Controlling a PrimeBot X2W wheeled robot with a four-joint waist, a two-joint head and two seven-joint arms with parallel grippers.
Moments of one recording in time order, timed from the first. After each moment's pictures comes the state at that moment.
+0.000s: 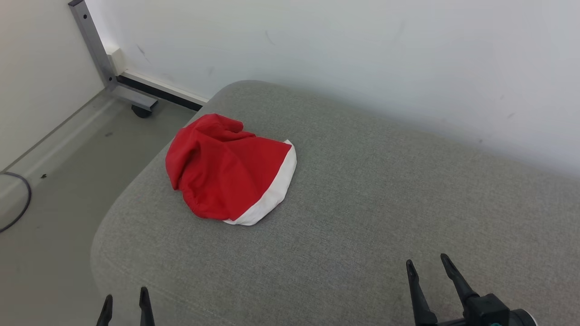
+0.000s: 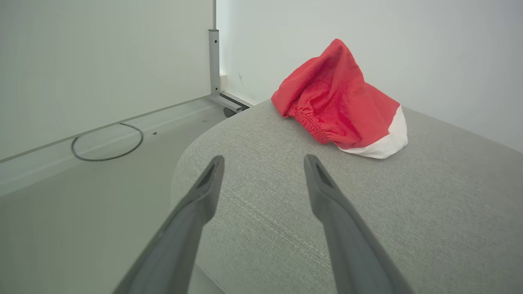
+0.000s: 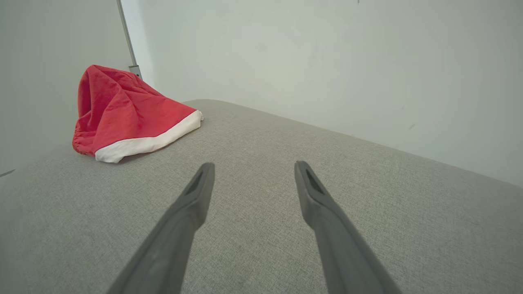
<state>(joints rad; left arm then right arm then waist) 0.07 0.05 0.09 0.26 -0.22 -0.08 -0.26 0.06 -0.05 -0.02 0.17 -0.02 0.13 -0.22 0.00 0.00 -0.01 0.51</state>
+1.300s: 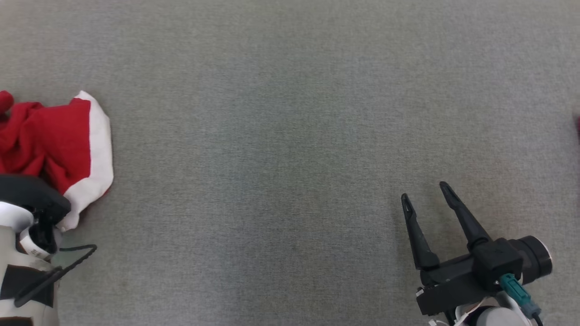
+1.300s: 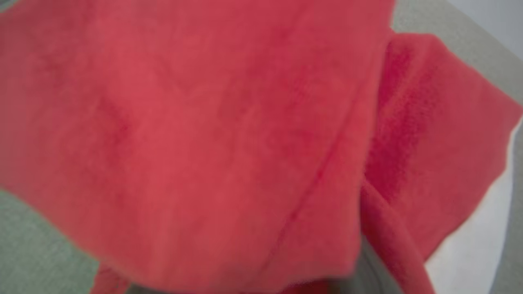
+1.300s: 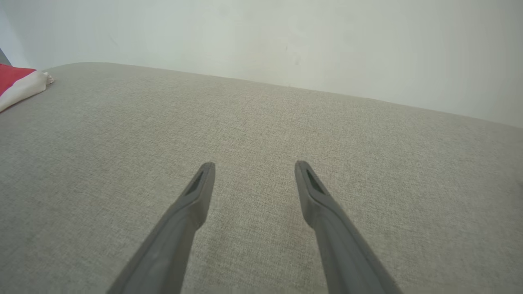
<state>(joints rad) -0.81 0.27 0.25 1.00 -0.49 0.03 0.21 -0.07 -0.16 0.06 -0.07 -0.03 0.13 -0.11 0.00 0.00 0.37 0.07</state>
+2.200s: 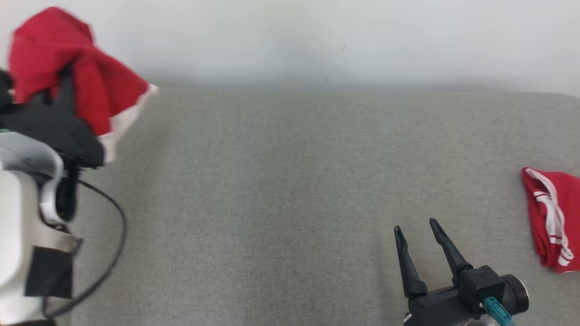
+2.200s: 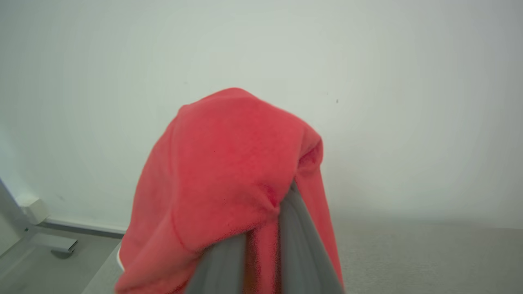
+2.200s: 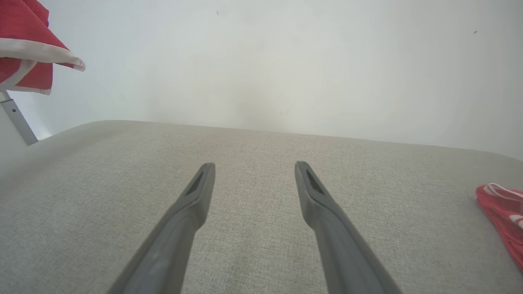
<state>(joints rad) -0.75 0.29 0.02 0.39 -0.39 -0.10 0.19 -0.05 -0.05 0.03 0.14 -0.01 0.13 -0.22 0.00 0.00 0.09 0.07</state>
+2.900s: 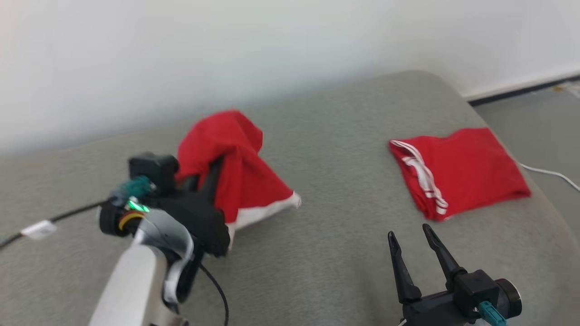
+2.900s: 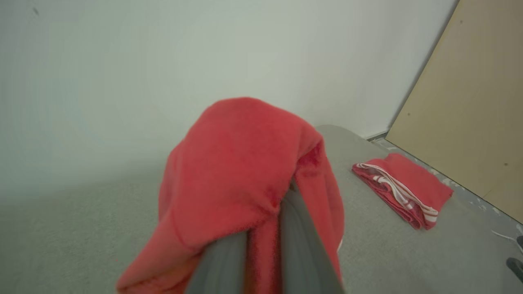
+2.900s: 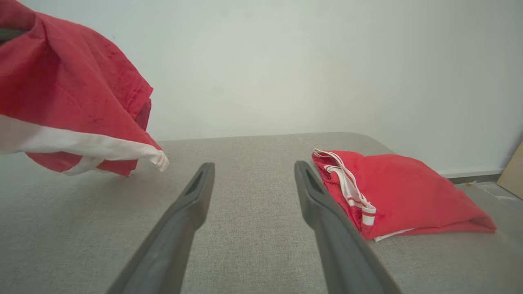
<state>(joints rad) -0.48 0.12 -0.23 0.18 -0.40 -0.09 0.25 -0.03 -0.05 0.05 0.14 0.01 0.13 -0.22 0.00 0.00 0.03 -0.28</state>
